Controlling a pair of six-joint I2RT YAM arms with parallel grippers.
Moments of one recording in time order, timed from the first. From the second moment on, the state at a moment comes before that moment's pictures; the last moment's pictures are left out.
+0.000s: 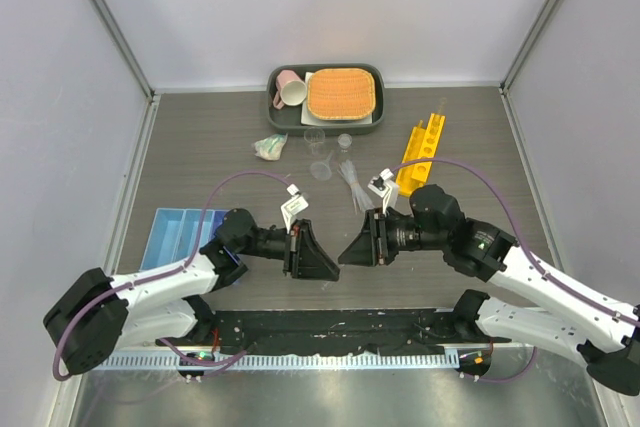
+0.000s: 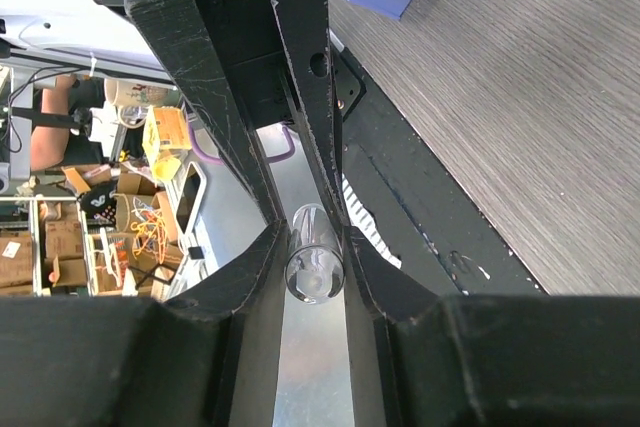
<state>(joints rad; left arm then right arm) -0.83 1.08 0.36 0.81 0.90 -0.92 0.89 0.83 0.80 -0.40 -0.46 0.77</state>
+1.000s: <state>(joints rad) -0.82 0.81 0.54 -0.12 0.36 -0.73 0.92 0.96 1.15 -0.74 0.10 0.60</state>
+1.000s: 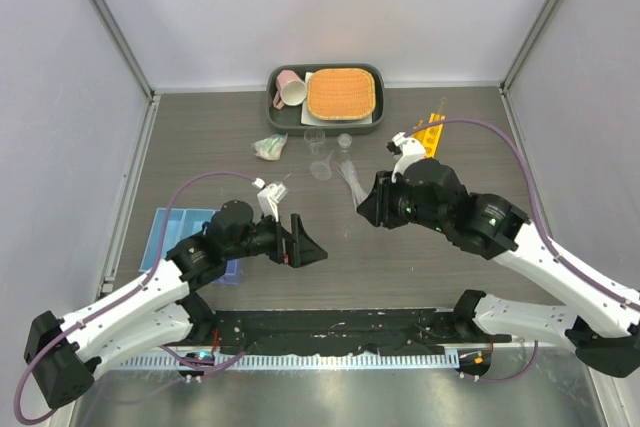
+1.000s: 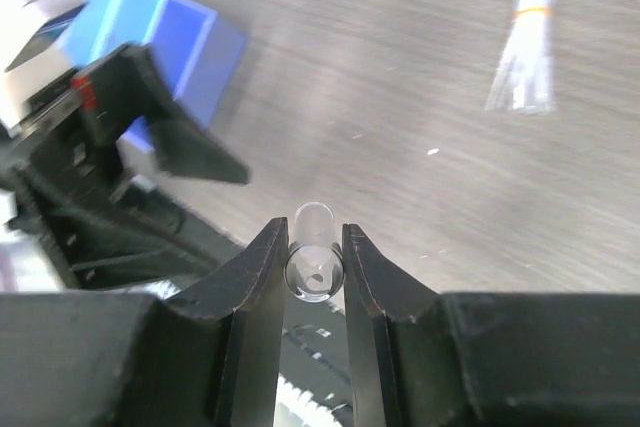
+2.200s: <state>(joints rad) -0.82 0.74 0.38 -0.17 0.33 -0.76 0.42 1.86 1.76 -0.69 0.48 0.49</state>
